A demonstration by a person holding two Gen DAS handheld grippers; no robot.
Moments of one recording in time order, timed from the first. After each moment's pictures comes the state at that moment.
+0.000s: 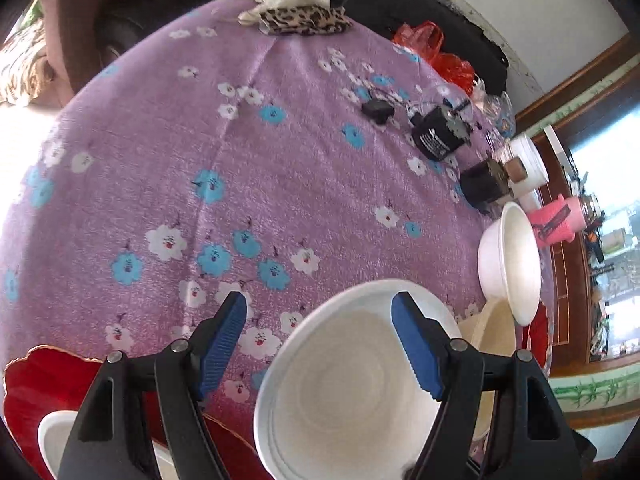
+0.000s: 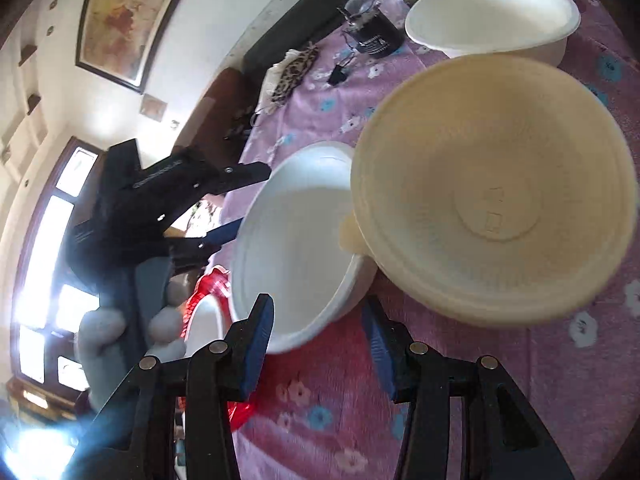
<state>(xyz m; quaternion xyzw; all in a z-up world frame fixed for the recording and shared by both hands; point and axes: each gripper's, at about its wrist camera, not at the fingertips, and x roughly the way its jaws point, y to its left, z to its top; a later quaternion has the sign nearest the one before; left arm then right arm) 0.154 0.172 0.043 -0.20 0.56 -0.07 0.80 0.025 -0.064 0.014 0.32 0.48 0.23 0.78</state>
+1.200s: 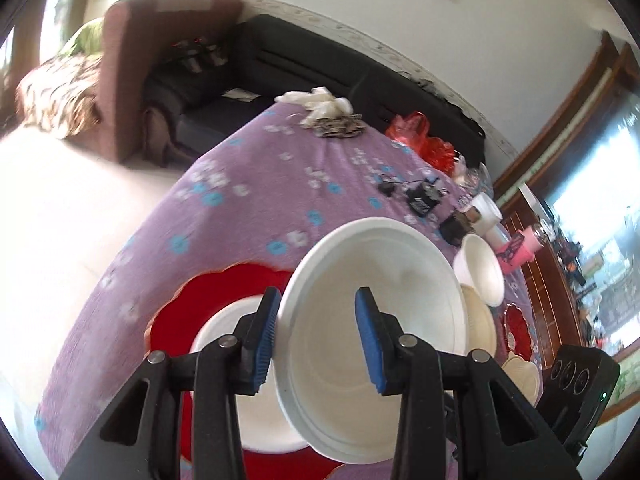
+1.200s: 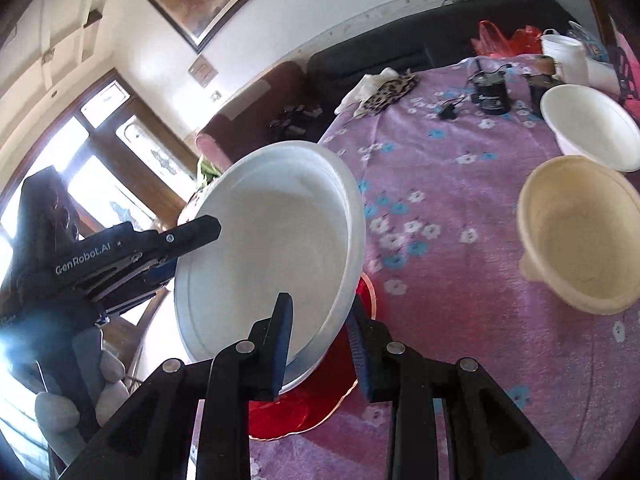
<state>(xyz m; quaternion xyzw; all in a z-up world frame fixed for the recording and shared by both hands) -0.016 0.278 0.124 -0.22 0.41 -0.03 0.88 -0.022 0.051 0.081 0.18 0.42 0.28 0.84</state>
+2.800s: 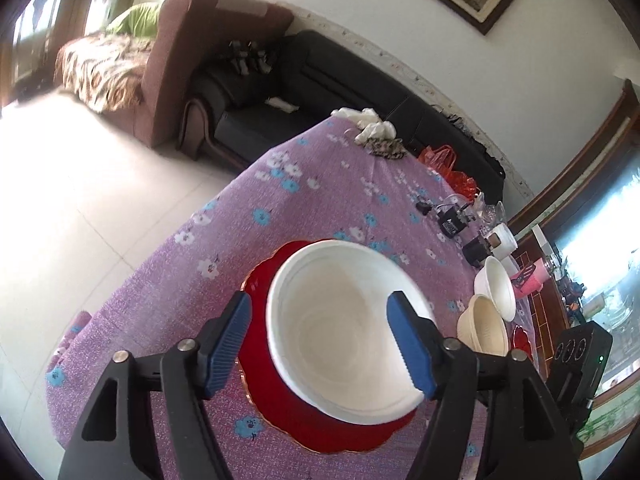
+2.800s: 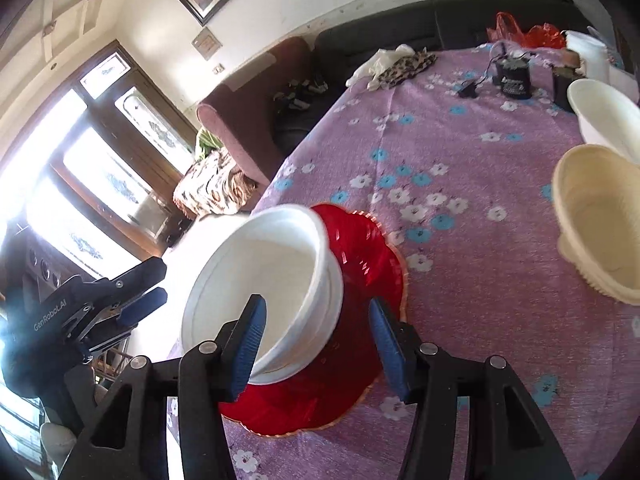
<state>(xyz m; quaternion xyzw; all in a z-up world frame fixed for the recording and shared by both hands) -0.081 0.319 0.109 -0.26 0.36 0.02 0.89 -0.024 0.072 0.070 0.15 0.44 0.29 0.84</state>
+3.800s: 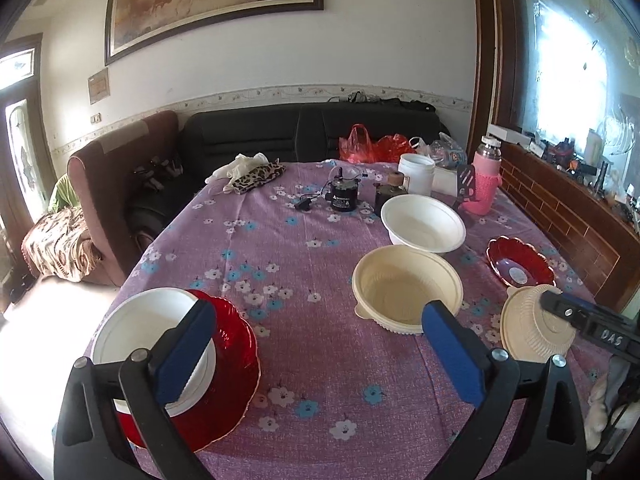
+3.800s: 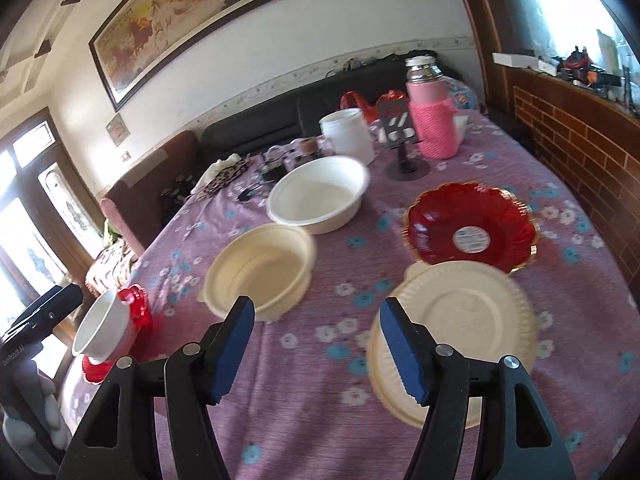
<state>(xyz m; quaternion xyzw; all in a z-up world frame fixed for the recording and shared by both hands) -0.079 0.064 0.147 0.02 0.30 -0.04 0.95 -0.097 -0.225 0.099 0.16 0.34 0.08 0.92</state>
